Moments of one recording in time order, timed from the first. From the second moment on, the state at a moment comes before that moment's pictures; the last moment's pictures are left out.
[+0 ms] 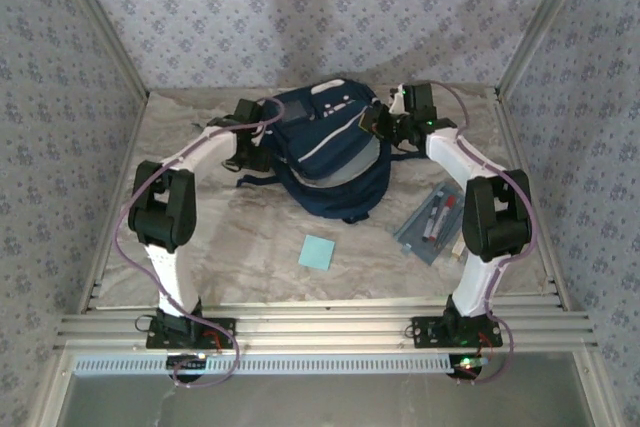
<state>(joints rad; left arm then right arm) -0.32 1.94 1.49 -0.76 -0.14 -0.12 0.22 1.83 1.40 -0.22 -0.52 0.74</state>
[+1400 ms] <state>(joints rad) -0.71 2.05 1.79 -0.73 -0.24 0.03 0.23 1.95 1.59 -0.25 -0.56 0.87</state>
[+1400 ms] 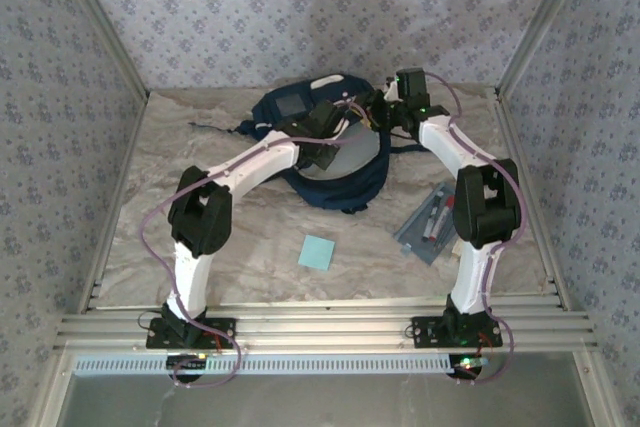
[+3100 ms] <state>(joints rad) -0.56 2.10 2.04 -0.90 0.31 -0.34 -0.27 1.62 0.89 -0.51 -0.06 0.44</state>
